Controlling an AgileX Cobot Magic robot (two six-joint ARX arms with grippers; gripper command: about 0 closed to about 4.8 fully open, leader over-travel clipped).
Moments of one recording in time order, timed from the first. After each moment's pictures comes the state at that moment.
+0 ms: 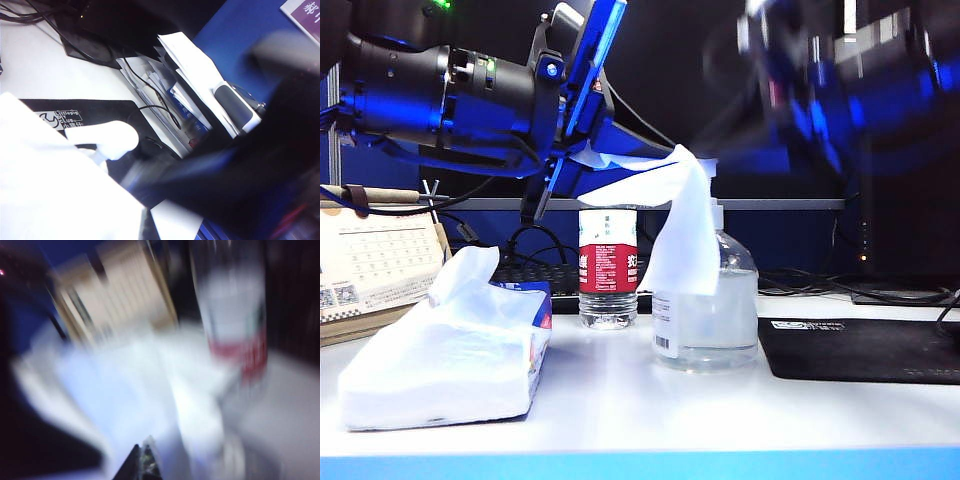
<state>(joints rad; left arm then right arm) -0.70 1.54 0.58 0.86 0.42 -0.60 0.49 1.26 0.53 0.51 -0.47 0.22</state>
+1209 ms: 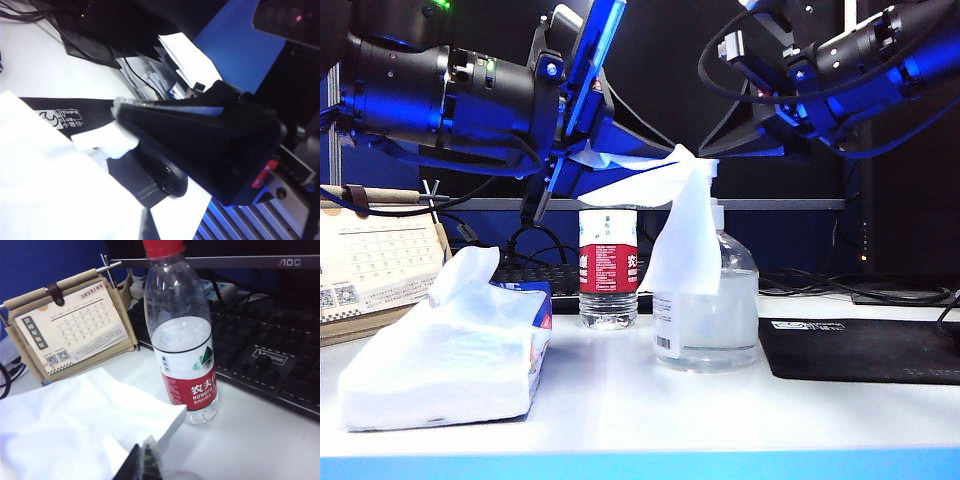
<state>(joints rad) -0.70 1.54 0.58 0.86 0.42 -0.62 0.48 1.31 0.60 0.47 -0.33 0.15</state>
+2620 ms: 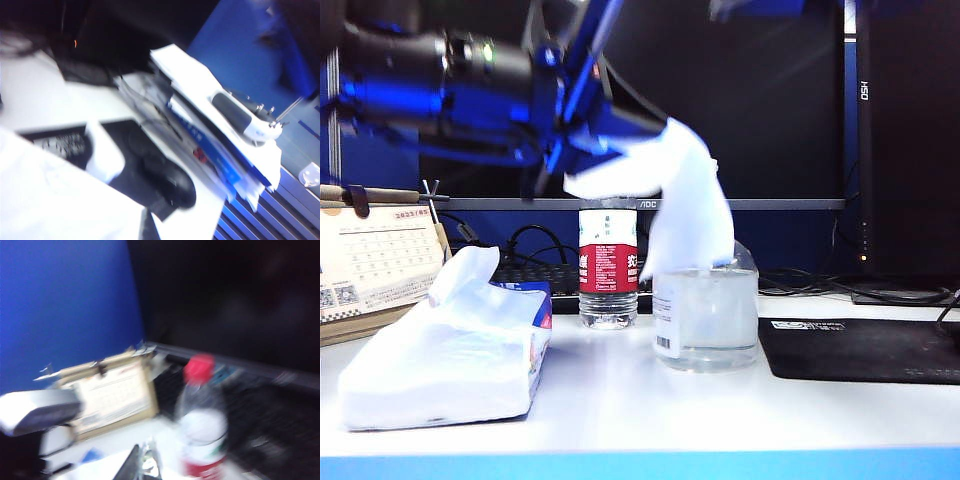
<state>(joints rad) -0.70 1.52 0.58 0.91 0.40 -0.49 0.49 1.04 0.69 0.36 -0.35 0.12</state>
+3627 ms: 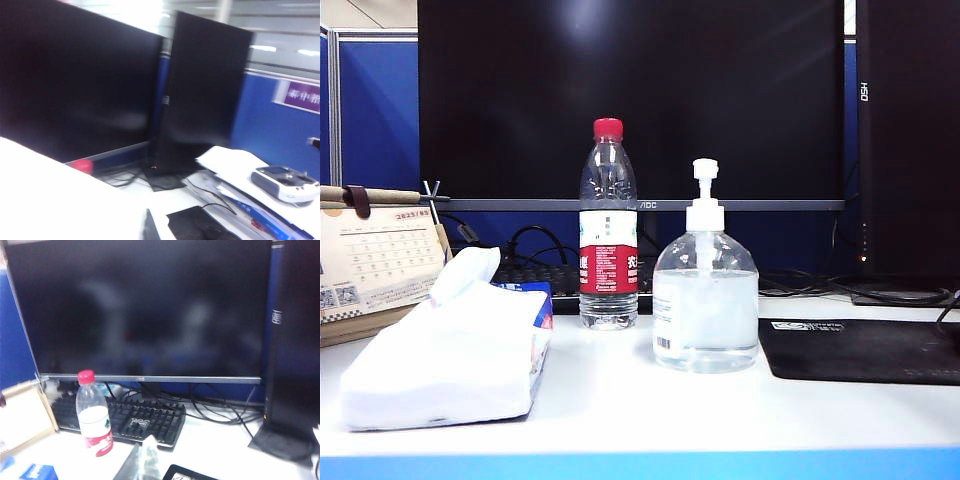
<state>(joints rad) -0.68 0.23 0.58 -0.12 0.06 -0.15 0.47 0.17 0.70 -0.43 0.13 0.07</state>
